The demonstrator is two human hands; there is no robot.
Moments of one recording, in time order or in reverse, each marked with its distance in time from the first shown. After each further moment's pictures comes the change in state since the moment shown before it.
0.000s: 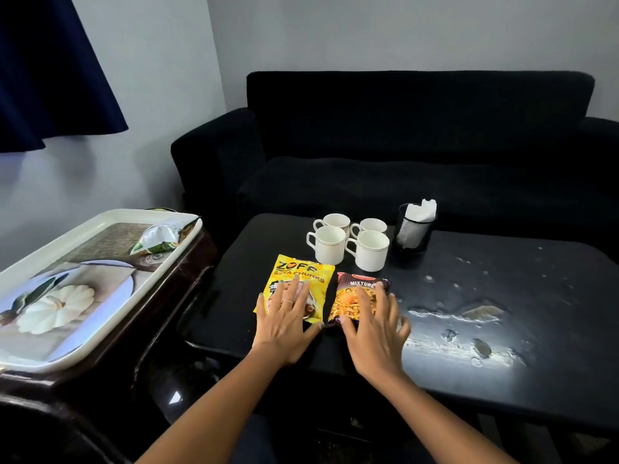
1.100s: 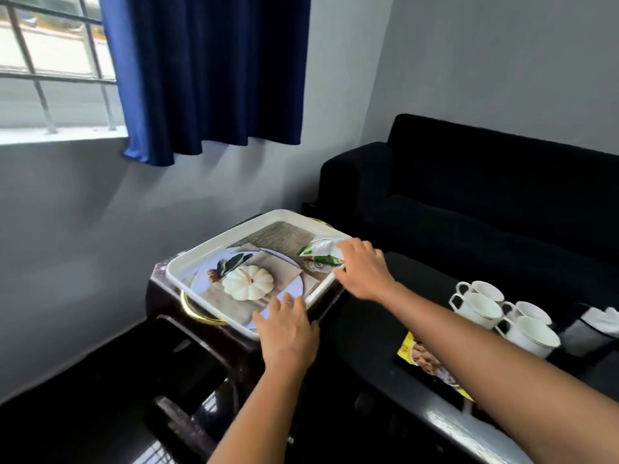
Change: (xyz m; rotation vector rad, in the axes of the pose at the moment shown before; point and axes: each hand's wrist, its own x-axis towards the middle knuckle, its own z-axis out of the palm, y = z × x) left_hand -0.098 -0.178 -0.077 -0.175 0.237 -0.614; right_hand 0.062 -0.308 -0.005 -0.201 -0.130 -0.797
